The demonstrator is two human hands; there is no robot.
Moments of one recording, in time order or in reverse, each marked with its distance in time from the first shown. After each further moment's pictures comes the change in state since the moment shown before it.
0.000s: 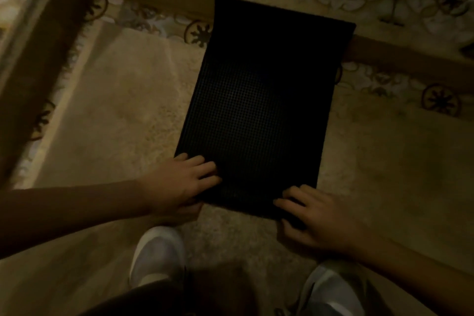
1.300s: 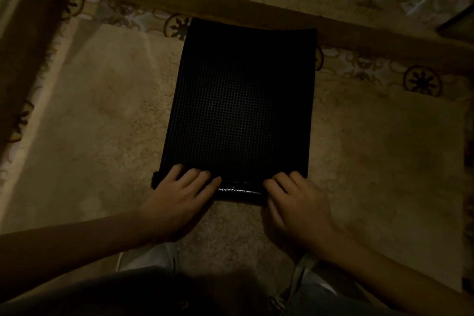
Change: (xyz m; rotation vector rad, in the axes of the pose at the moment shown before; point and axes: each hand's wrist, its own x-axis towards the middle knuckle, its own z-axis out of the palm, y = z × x) left_hand 0.001 0.059 0.043 0.171 0.194 -0.118; right_hand 0.002 -0.032 0.026 -0.206 0.282 0.300
